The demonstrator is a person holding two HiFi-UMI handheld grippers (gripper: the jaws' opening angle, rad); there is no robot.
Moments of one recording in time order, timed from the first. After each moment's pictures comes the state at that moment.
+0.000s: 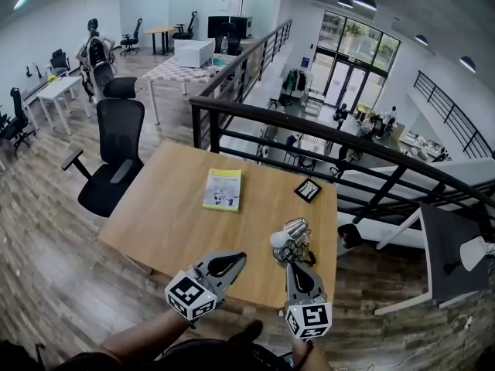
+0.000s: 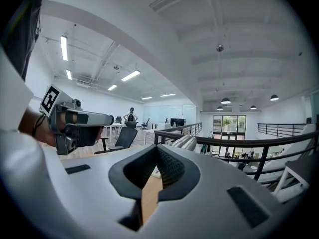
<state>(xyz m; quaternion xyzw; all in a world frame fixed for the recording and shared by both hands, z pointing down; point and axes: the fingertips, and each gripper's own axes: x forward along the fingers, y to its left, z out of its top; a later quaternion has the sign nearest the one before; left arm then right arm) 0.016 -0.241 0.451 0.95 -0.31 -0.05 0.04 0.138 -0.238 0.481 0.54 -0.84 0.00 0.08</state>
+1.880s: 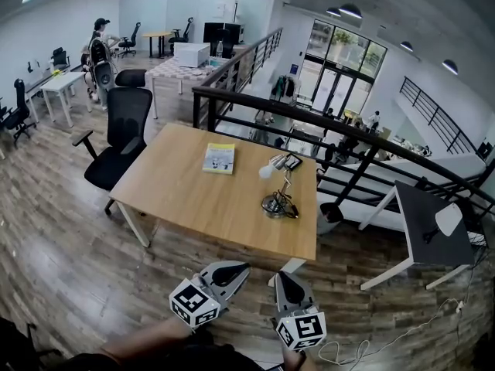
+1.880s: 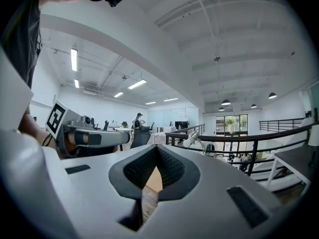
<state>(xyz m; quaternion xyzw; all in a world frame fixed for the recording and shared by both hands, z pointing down) 0.050 0.102 0.444 0.96 -0.28 -0.07 0.05 0.126 0.114 0.447 0.52 -0.85 0.00 0.05</state>
